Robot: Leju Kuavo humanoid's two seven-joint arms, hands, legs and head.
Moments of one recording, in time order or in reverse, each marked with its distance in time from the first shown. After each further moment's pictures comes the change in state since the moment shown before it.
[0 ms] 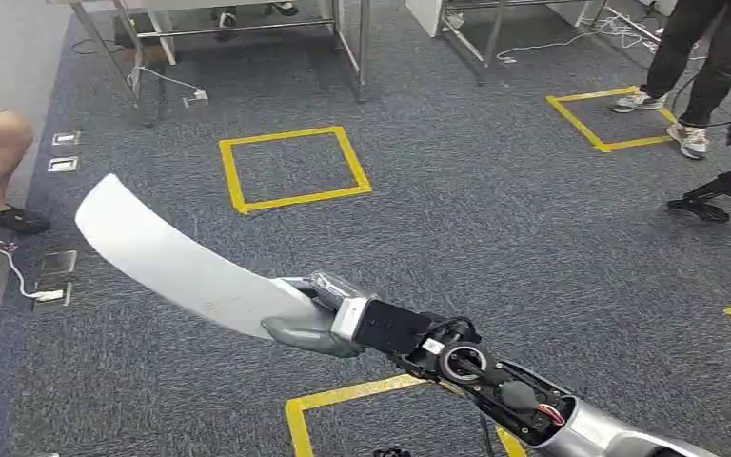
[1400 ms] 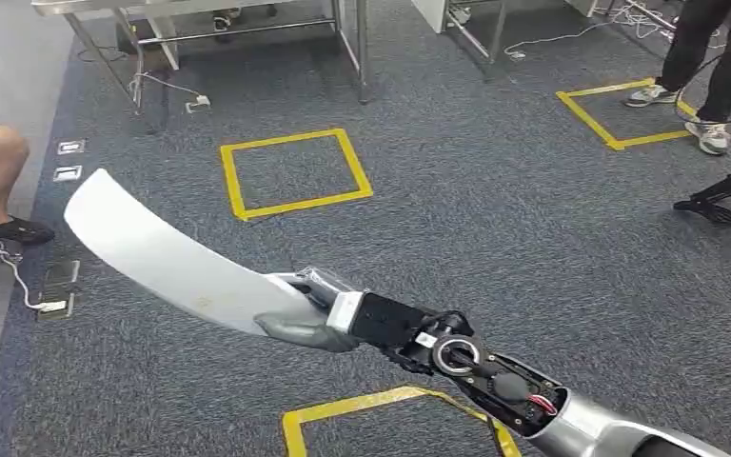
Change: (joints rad) left arm -0.003 -0.004 0.000 0.000 -0.013 -0.012 0.010; right arm -0.006 -0.004 -0.013 0.000 -0.010 0.002 -0.008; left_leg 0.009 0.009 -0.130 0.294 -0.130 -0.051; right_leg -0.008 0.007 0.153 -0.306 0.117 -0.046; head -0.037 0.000
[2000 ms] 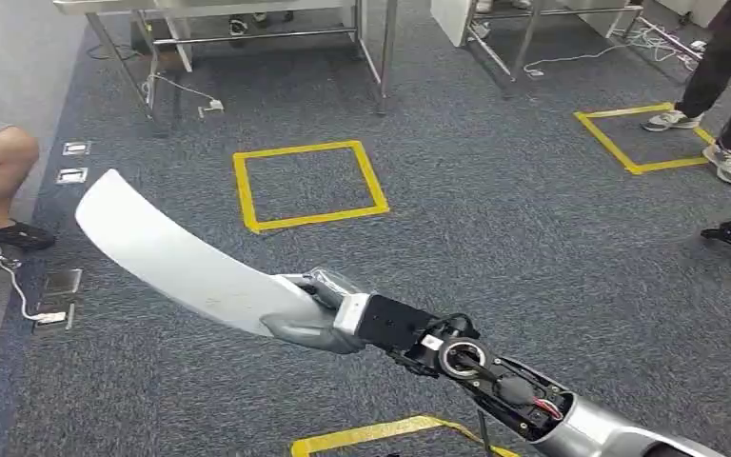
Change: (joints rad) left arm 0.008 0.005 0.000 0.000 -0.002 0.000 0.000; right arm 0.003 -0.001 0.000 0.000 0.000 0.001 0.000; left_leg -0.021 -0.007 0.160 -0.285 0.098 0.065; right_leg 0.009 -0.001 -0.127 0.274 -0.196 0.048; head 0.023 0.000
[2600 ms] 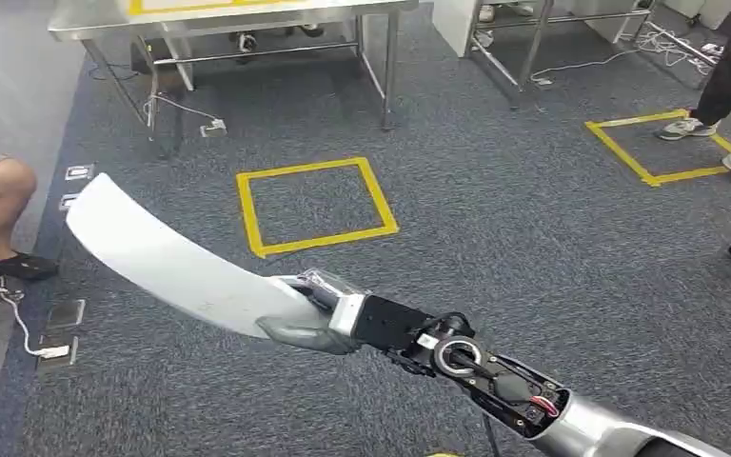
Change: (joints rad) left arm 0.002 0.000 0.000 0.000 0.011 -0.001 0.003; right arm -0.002 -0.002 0.001 0.003 -0.002 0.009 -0.011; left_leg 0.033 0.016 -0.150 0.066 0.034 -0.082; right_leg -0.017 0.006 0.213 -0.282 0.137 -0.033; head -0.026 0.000
